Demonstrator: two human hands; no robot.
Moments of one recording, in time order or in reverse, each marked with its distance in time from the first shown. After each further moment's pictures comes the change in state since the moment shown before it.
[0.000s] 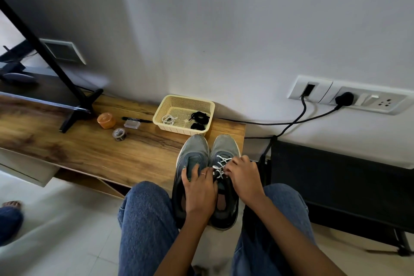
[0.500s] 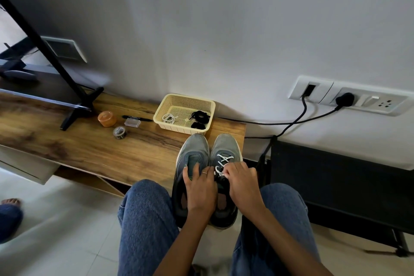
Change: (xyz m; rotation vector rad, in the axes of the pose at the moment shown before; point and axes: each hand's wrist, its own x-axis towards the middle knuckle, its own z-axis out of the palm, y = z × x) left_hand 0.001 0.002 0.003 0.037 -0.034 -0.013; right_hand -0.021 -0.017 -0.002 0.115 0.078 0.031
